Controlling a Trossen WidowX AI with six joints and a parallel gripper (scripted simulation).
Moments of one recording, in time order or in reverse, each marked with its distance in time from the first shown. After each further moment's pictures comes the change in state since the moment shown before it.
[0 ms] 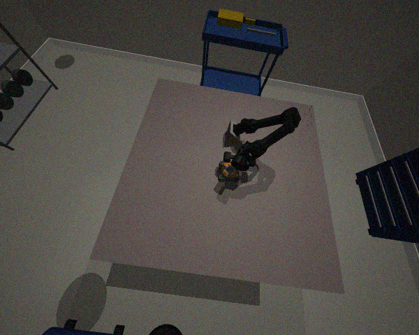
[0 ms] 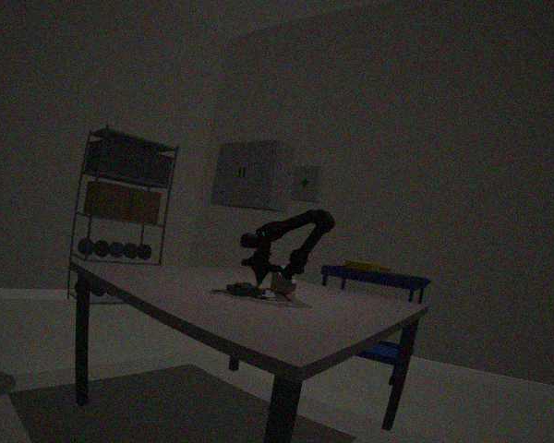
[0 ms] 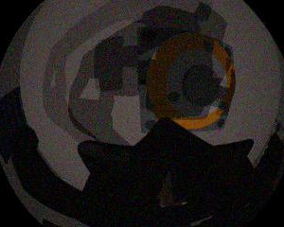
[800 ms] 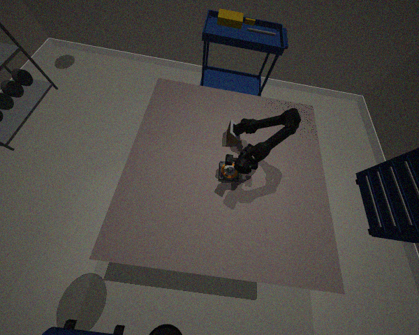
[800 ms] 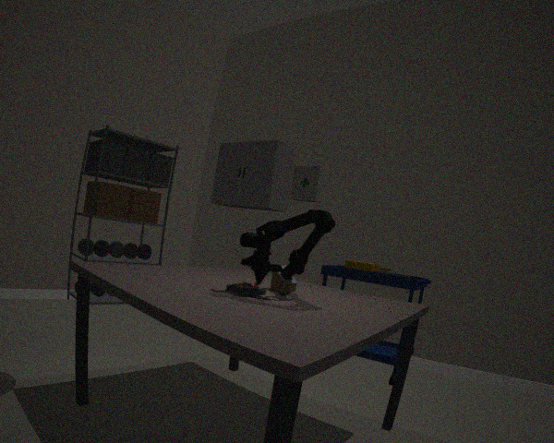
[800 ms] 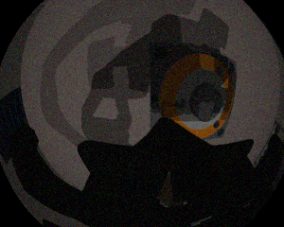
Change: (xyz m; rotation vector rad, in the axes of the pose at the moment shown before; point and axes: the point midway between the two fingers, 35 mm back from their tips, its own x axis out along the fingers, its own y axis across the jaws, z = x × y) arm -0.004 0.012 0.018 -0.006 -0.004 0.000
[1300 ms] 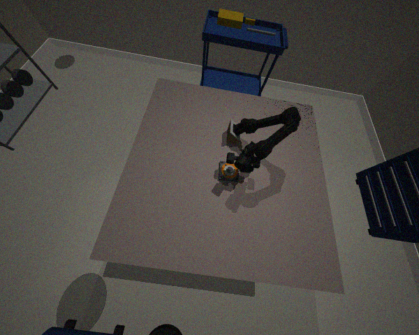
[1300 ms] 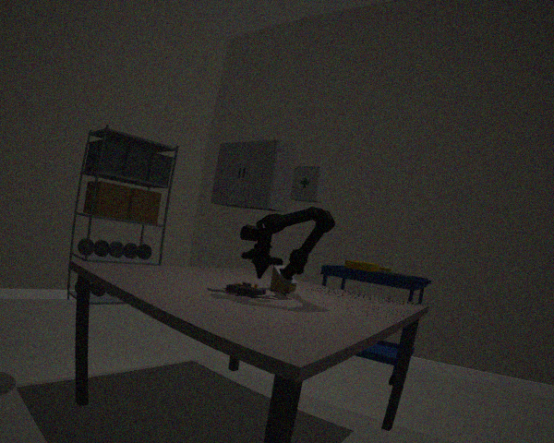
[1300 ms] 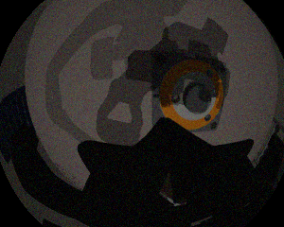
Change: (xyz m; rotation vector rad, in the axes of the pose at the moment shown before) arm -0.028 0.002 0.004 0.006 -0.002 0.006
